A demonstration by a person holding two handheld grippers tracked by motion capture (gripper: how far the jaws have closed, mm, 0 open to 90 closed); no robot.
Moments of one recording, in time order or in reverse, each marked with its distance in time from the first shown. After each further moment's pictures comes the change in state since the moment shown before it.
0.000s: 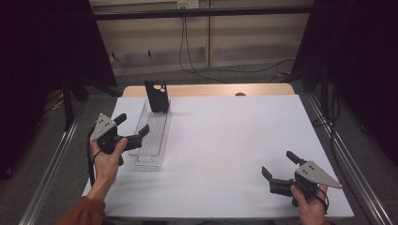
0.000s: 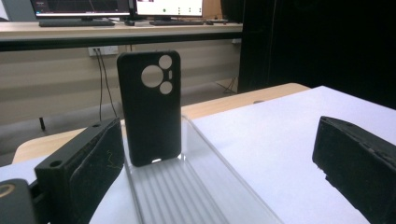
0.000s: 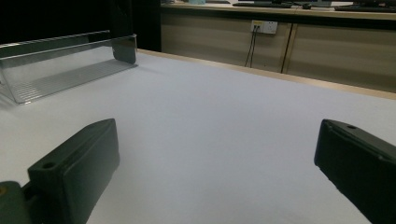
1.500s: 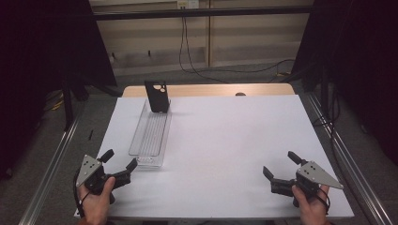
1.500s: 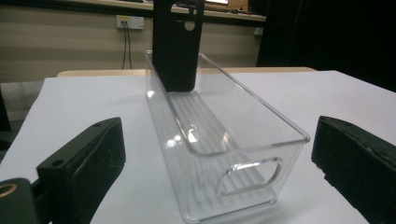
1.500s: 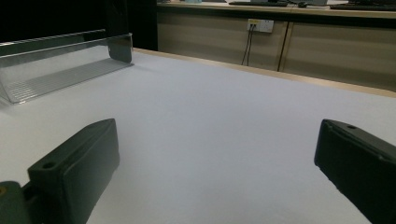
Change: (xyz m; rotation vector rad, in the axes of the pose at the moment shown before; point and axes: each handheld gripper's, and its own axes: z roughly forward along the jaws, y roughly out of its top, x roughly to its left) left arm -0.019 -0.073 -0.077 0.025 0.098 -0.108; right arm -0.002 -0.001 -0.002 0.005 -0.014 0.004
